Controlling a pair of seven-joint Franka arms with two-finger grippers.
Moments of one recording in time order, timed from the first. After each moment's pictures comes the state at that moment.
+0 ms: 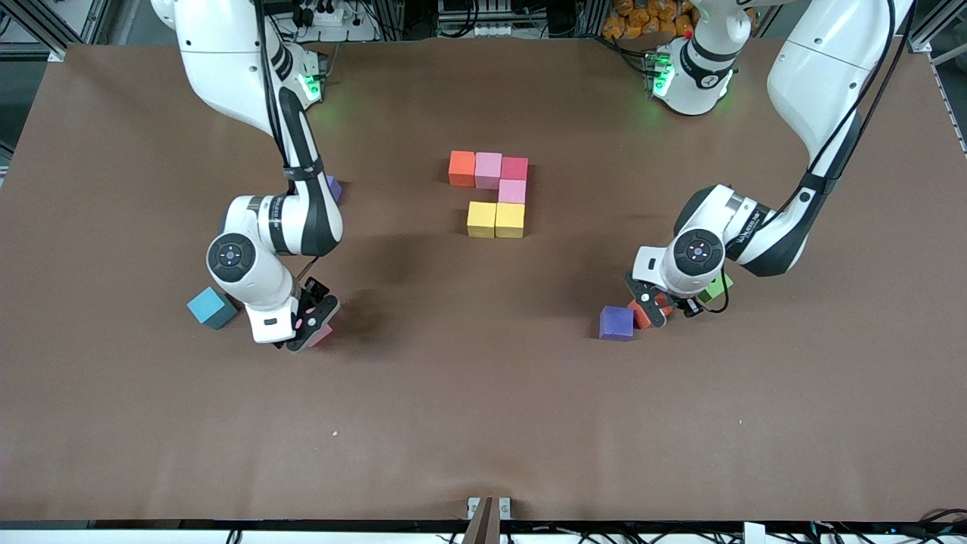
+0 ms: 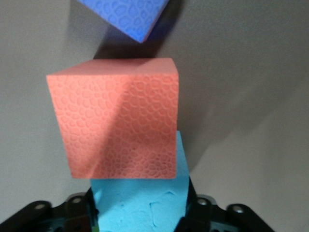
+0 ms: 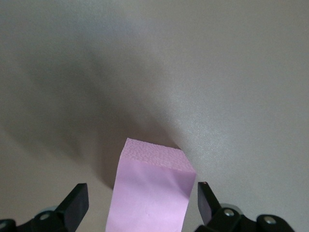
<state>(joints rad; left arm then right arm) 0.07 0.55 -0.39 -1.96 0.50 2.23 0.46 0.79 0.63 -0.58 -1.89 0.41 2.41 -0.95</state>
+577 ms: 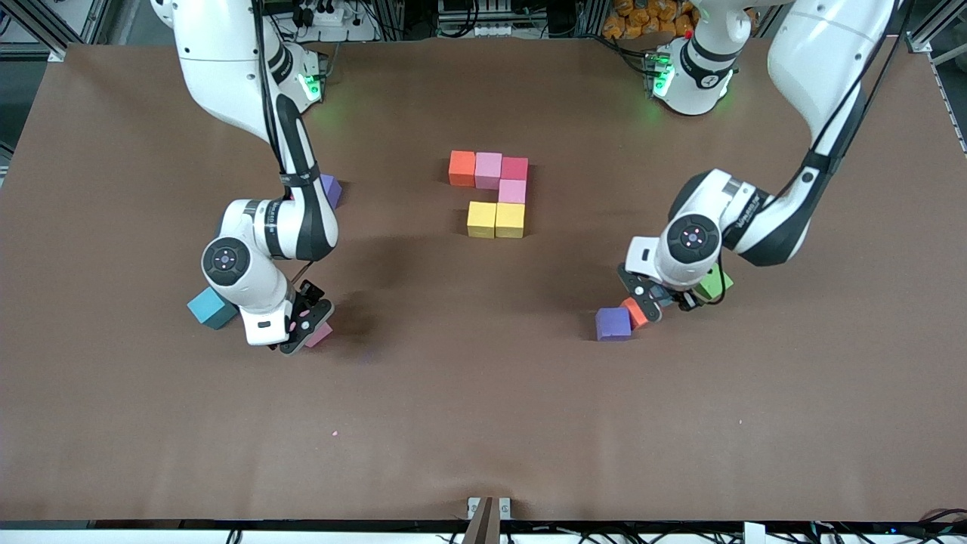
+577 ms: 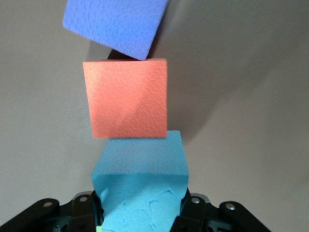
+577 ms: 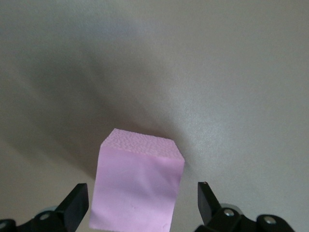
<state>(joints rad) 0.07 0.46 -0.47 -1.93 0.44 2.11 0.41 0.76 0.64 -0.57 -1.90 0.43 2.43 -0.95</state>
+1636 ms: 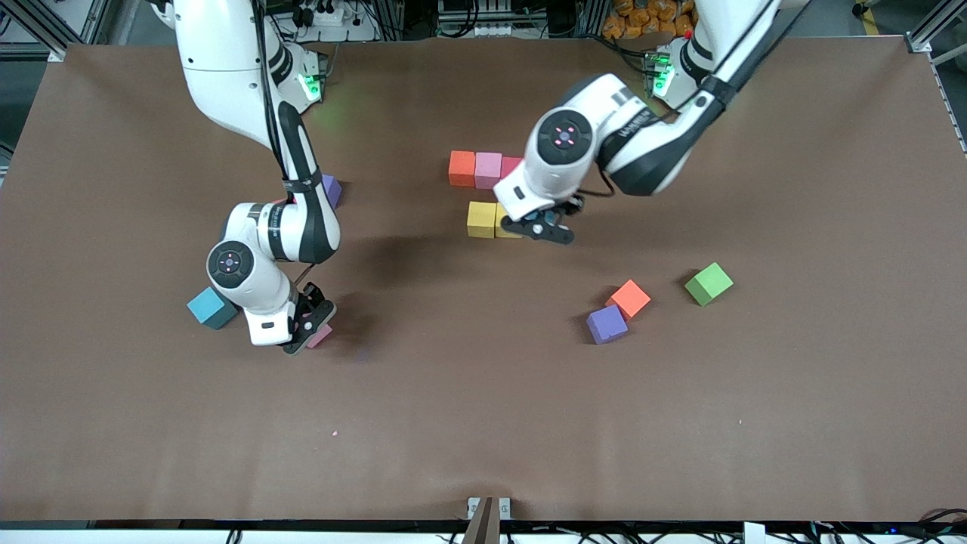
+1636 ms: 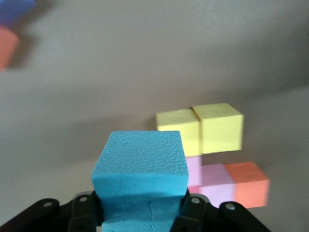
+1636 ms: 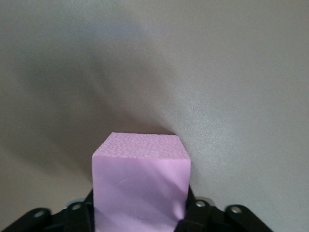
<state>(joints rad) -0.16 0.44 -0.69 -1.77 0.07 1.95 -0.76 0.75 0.66 -0.55 -1.90 0.43 2.45 -0.96</state>
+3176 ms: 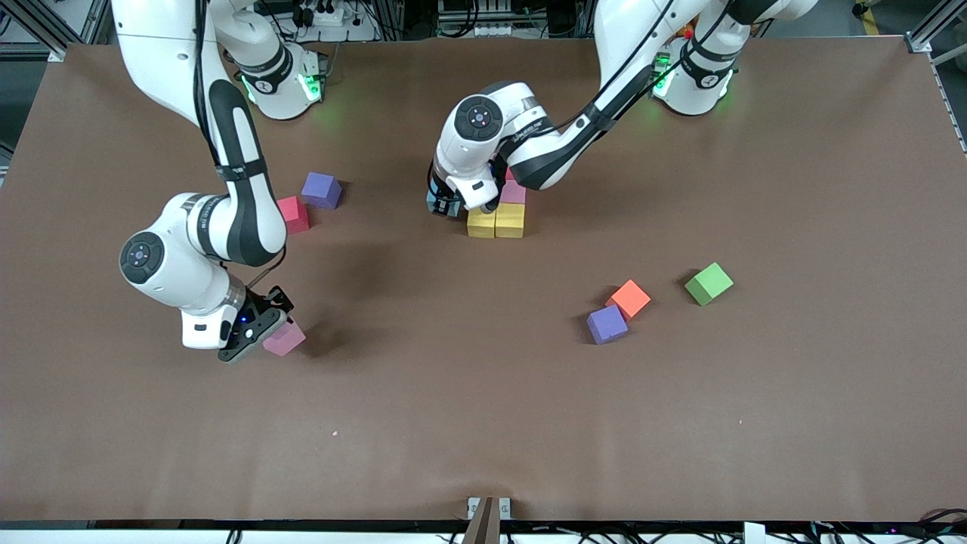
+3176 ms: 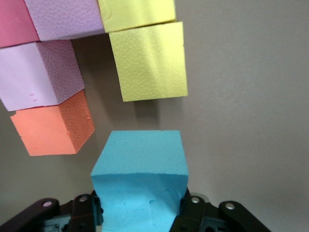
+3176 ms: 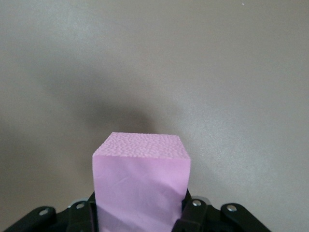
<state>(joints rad) -0.55 0.67 -0.52 -1.69 0.04 2.42 -2.34 0.64 0.53 -0.55 -1.88 0.53 2.35 -0.92</state>
